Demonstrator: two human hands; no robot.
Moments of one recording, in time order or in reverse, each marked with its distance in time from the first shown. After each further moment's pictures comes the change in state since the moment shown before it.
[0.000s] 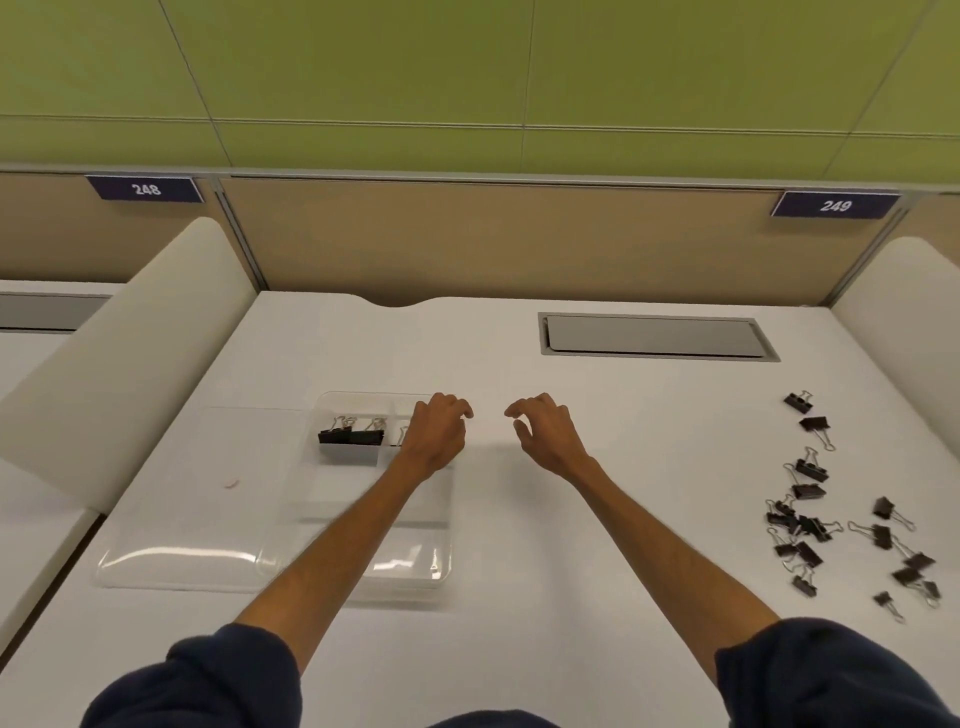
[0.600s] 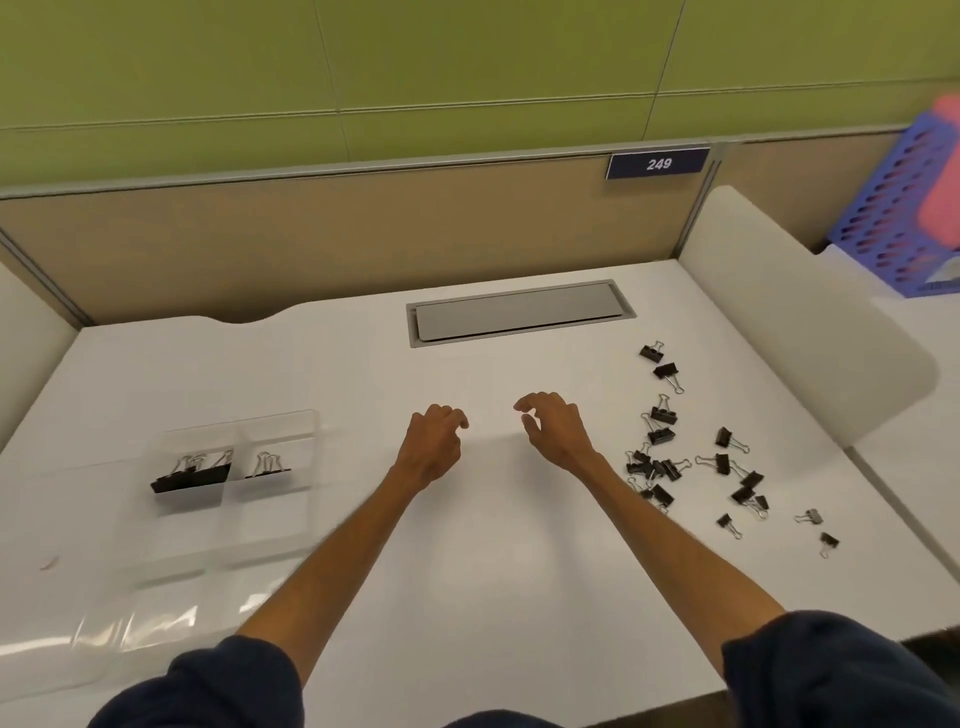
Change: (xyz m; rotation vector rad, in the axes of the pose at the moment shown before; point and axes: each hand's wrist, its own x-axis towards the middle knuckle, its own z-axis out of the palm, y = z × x) left_hand 0.039 0.165 0.091 -0.041 -0.177 0.161; right_hand -0.096 0.162 -0.094 0.009 0.109 0.268
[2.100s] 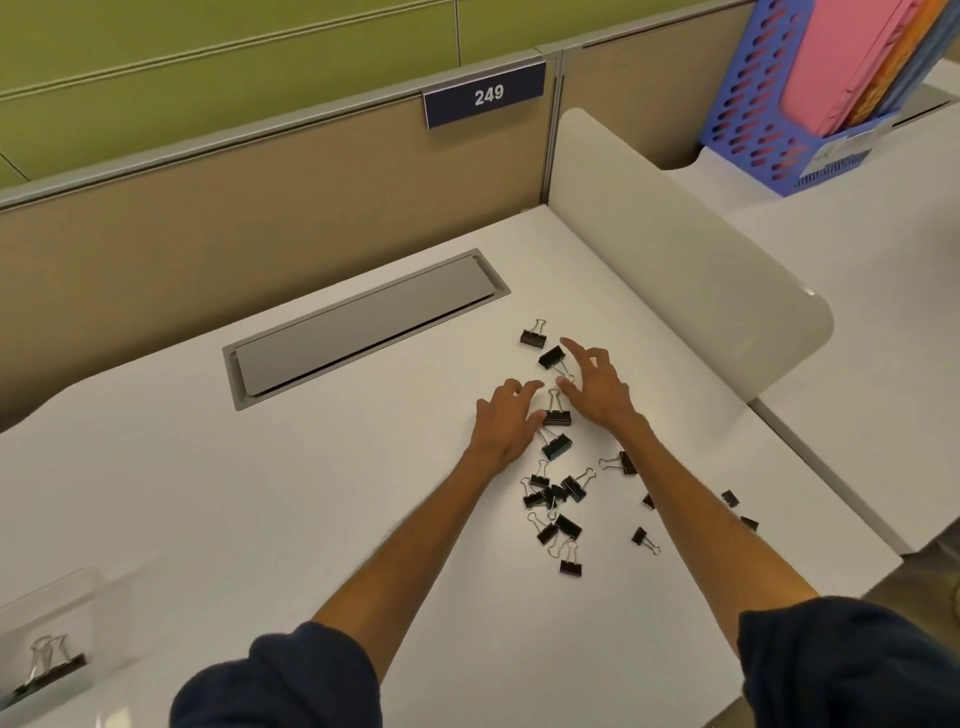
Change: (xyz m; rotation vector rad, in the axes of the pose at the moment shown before) left_hand 0.173 0.227 0.135 -0.094 -0.243 0.260; right_hand 0.026 0.255 -0.101 -0.028 0.021 0.524
